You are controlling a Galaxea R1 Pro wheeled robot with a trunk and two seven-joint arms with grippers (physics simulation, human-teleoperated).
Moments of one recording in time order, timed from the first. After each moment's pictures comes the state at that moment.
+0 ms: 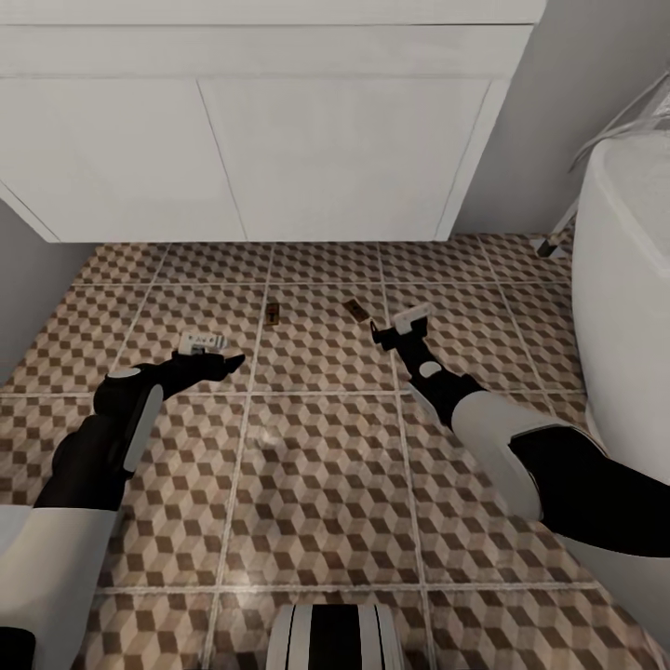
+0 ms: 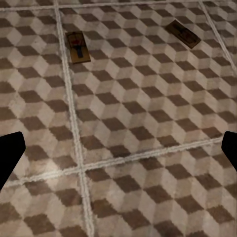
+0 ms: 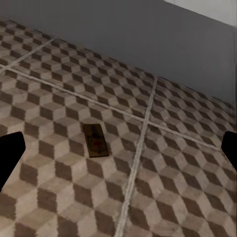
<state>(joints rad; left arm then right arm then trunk) -0.83 0.17 -0.03 -1.33 0.09 0.69 -0.30 -1.37 0.11 0.23 -0.04 0.21 -0.47 -0.12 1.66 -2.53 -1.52</state>
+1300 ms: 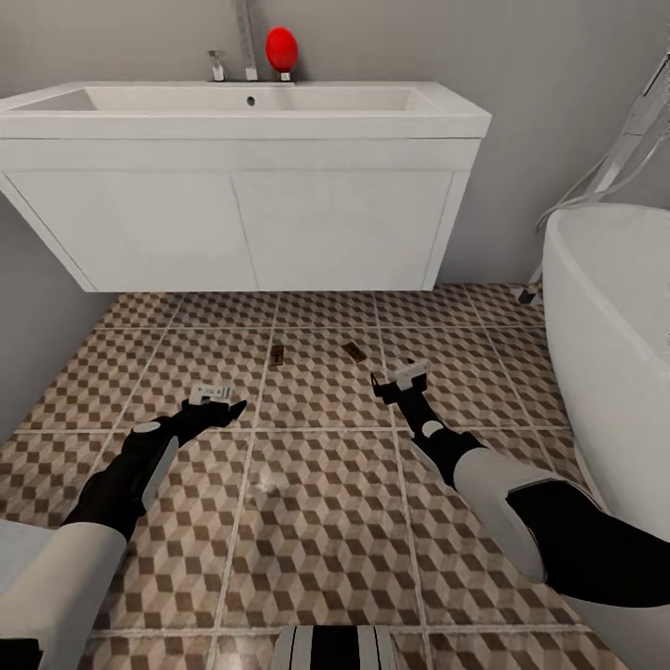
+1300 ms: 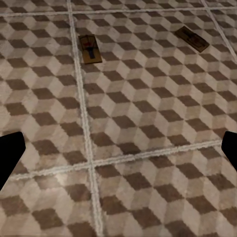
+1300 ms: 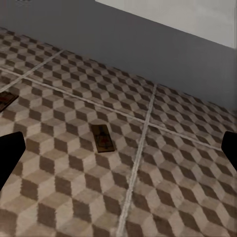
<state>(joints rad) -0.78 0.16 -0.03 -0.93 0.08 0.33 -0.30 -1.17 0.10 0.23 -0.02 0.21 -0.57 -0.12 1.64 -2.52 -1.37</state>
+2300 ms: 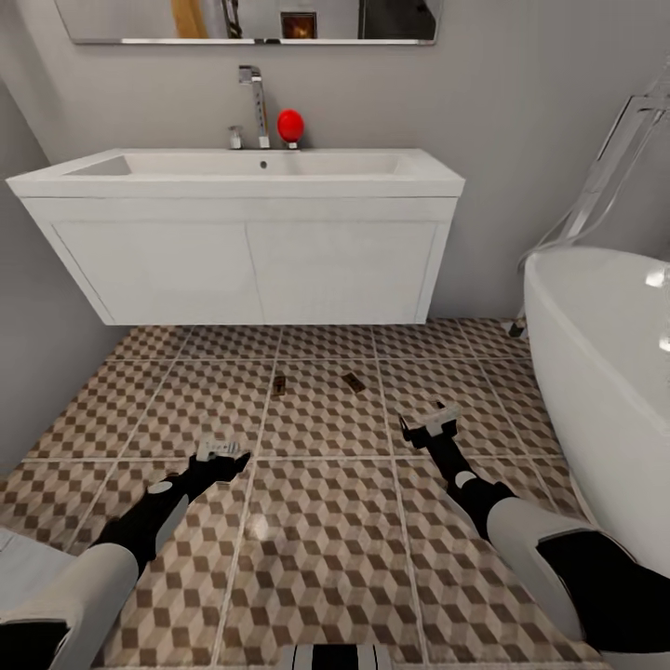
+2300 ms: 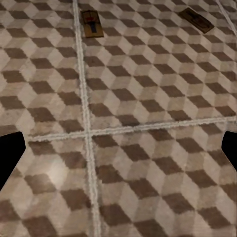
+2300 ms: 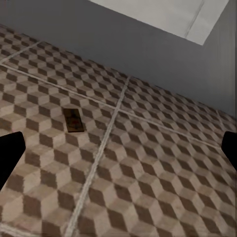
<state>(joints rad) -0.78 0.13 -0.03 -0.44 0.08 -0.03 -0.29 -1.01 -0.01 0.22 -0.02 0.21 -0.66 -0.12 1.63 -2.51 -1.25</state>
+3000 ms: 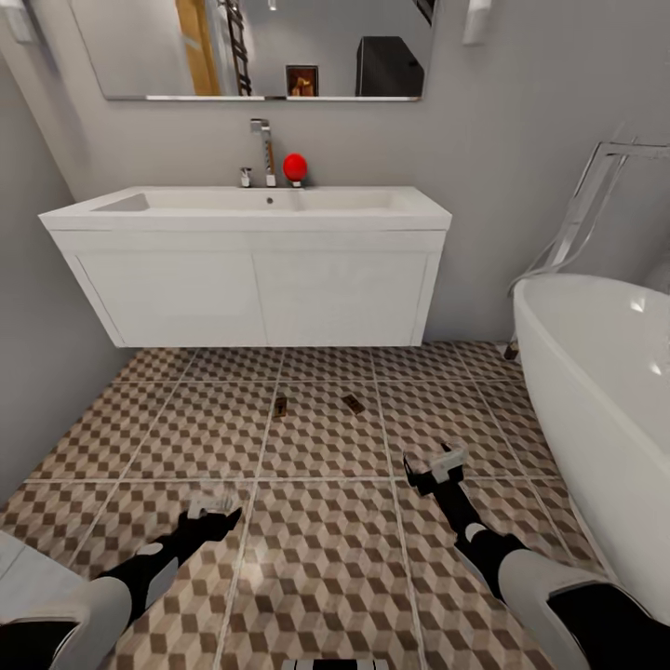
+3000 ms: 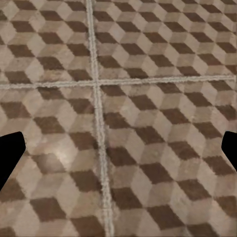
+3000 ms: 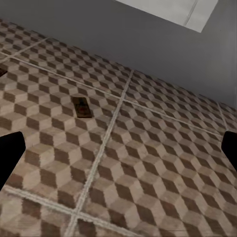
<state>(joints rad) -0.77 0.13 -0.03 -0.05 0.08 -0.29 -0.29 -0.85 -0.02 0.22 -0.02 0.21 -0.73 -0.12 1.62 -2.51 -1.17</state>
